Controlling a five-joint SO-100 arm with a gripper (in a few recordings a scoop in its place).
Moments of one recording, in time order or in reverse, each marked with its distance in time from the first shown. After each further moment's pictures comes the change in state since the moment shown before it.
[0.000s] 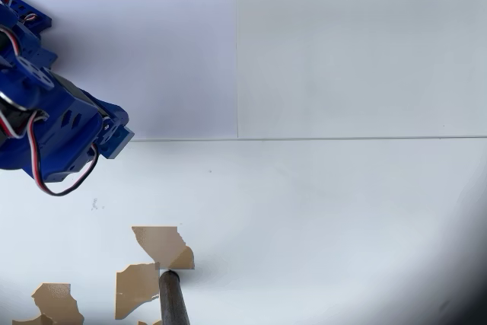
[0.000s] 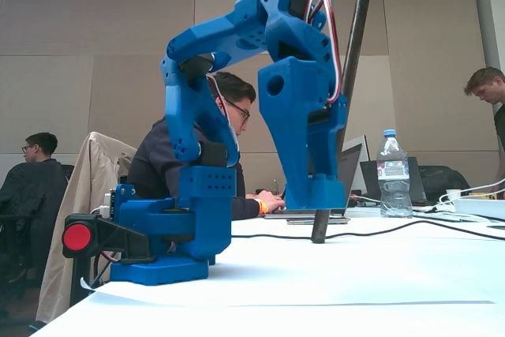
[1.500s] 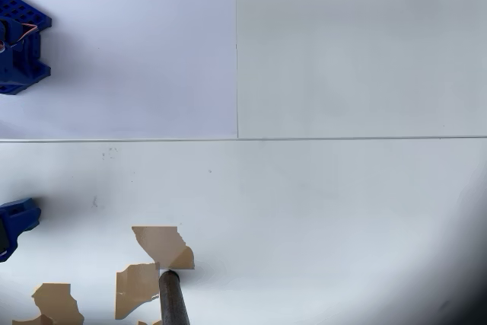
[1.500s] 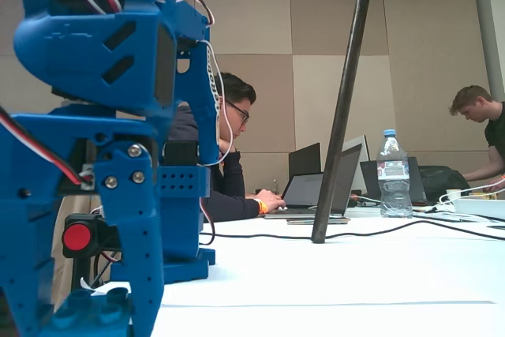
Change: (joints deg) arm 43.9 -34.8 -12.7 -11.4 -10.4
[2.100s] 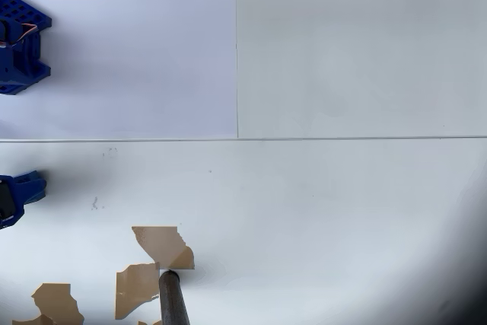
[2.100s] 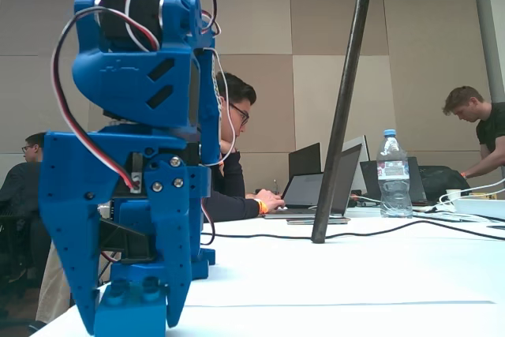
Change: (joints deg) arm -2.3 12.4 16.3 -5.9 -1.2
